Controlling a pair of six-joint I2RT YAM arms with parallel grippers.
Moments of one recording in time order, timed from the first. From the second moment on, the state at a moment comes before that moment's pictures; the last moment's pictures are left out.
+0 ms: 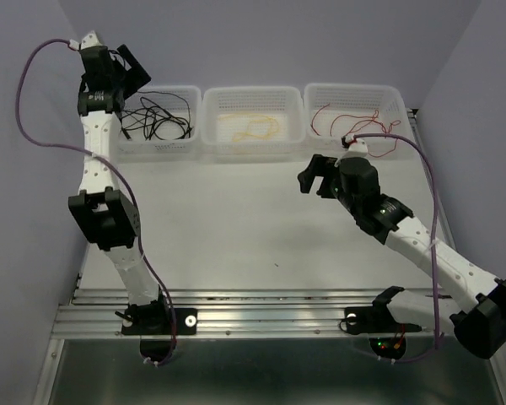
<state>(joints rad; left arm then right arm) 0.14 2.01 2.15 -0.52 0.04 -0.48 0.60 1.12 0.95 -0.21 0.28 0.50</state>
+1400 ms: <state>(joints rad) -0.46 0.71 0.80 -0.69 -0.47 -1.00 0.21 0.94 0.68 -0.38 0.34 0.69</state>
